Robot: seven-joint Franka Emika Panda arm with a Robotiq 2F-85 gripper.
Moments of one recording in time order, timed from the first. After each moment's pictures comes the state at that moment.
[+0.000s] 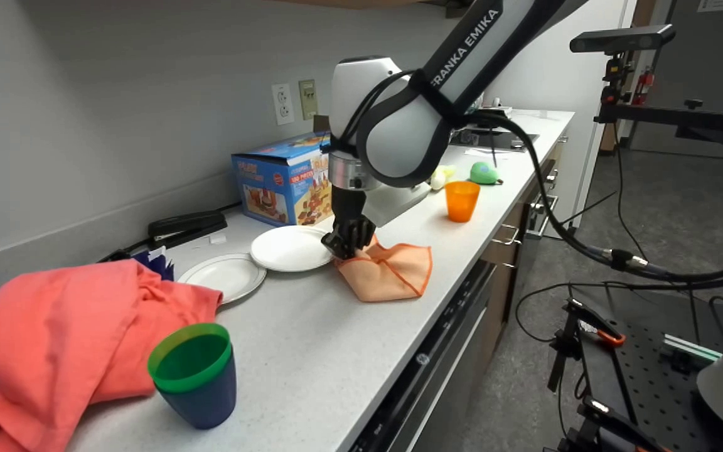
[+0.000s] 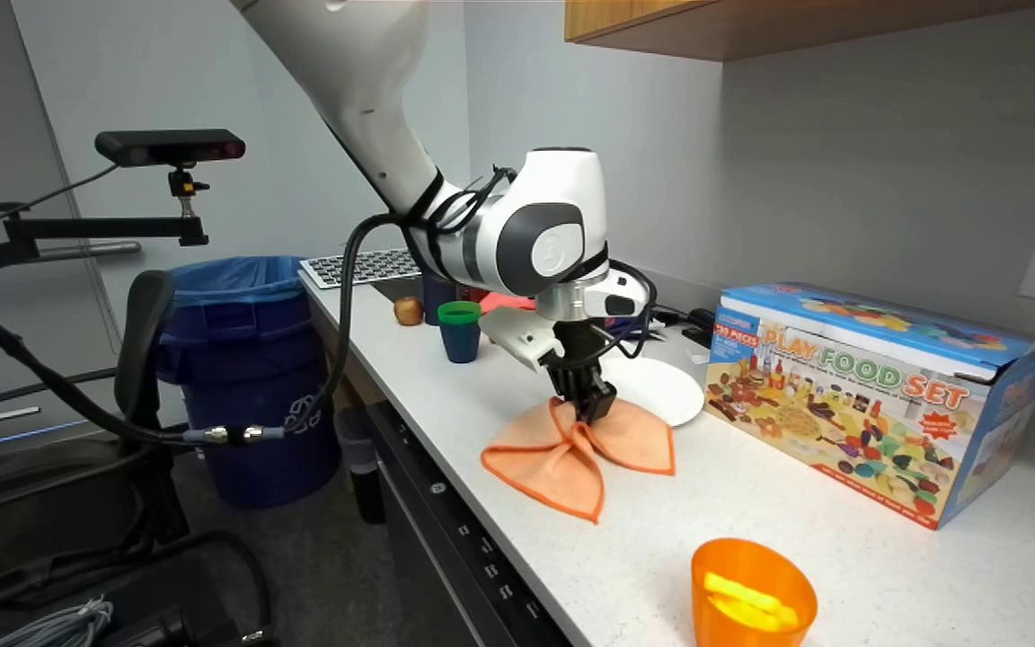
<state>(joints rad) 0.01 0.33 0.00 -2.11 -0.04 2.59 0.30</state>
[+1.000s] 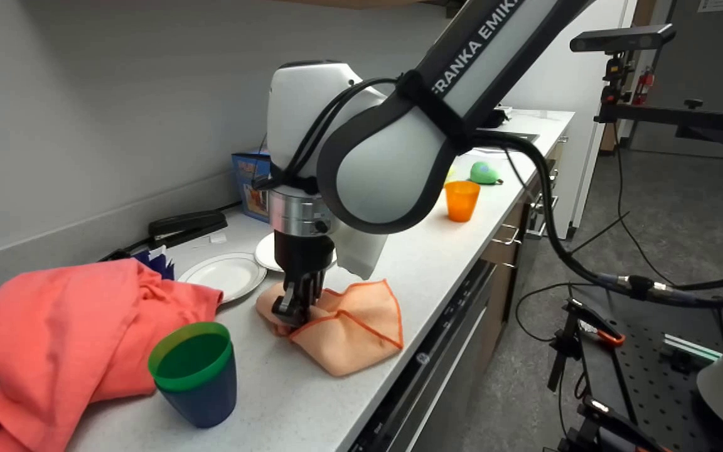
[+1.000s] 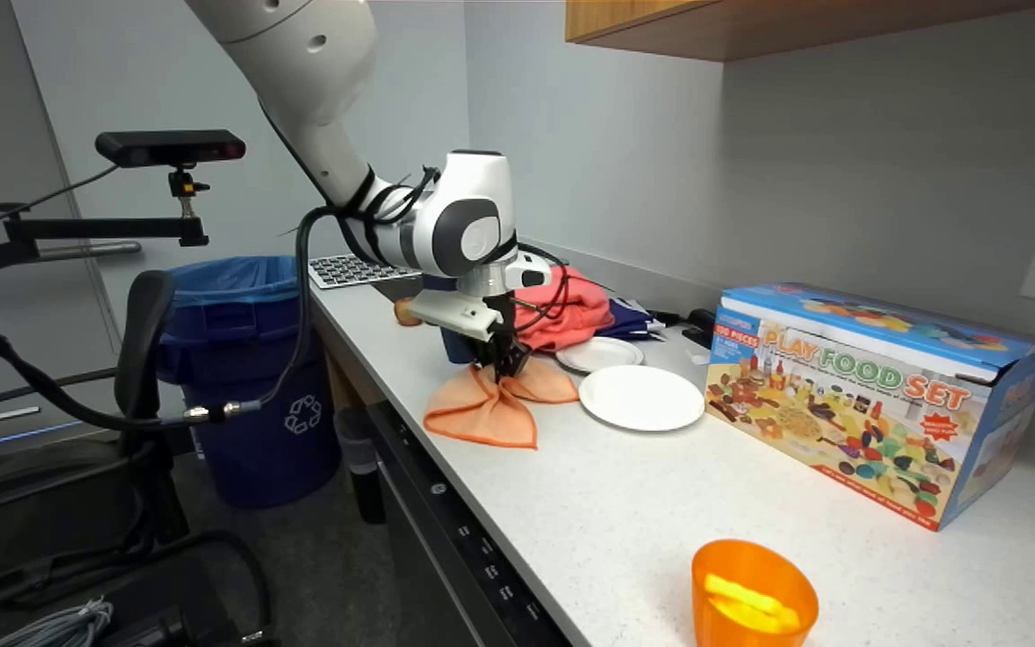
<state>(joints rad) 0.12 0.38 0.14 -2.04 -0.03 2.59 0.10</state>
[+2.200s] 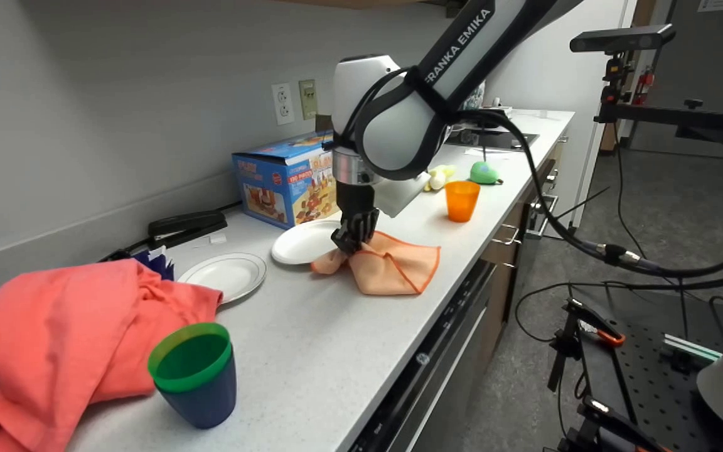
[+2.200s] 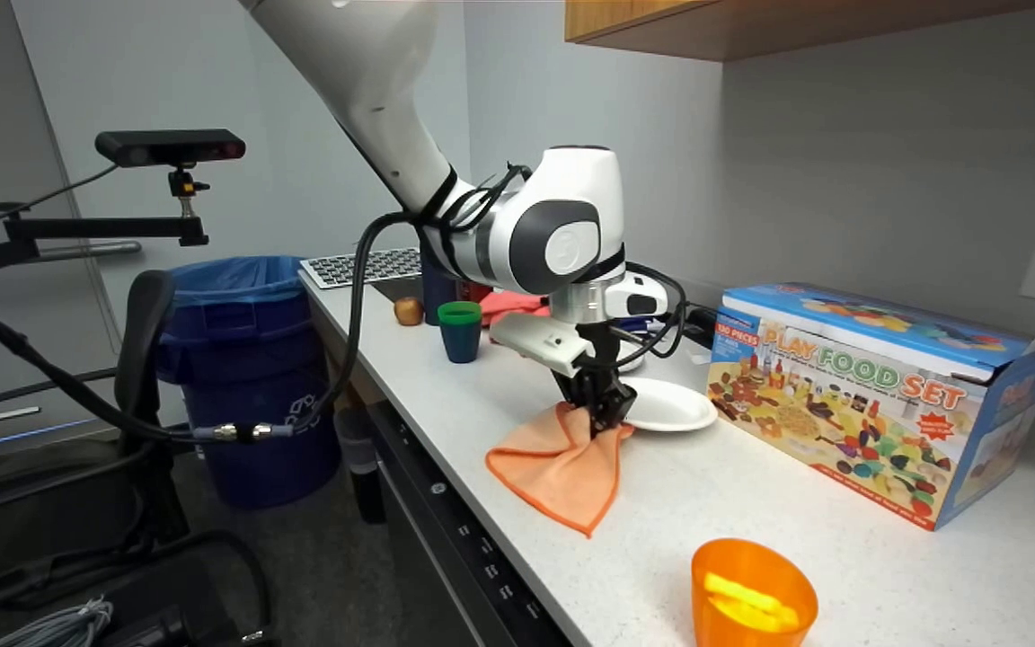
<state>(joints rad) 0.03 0.34 -0.06 -2.09 -0.03 2.55 0.12</state>
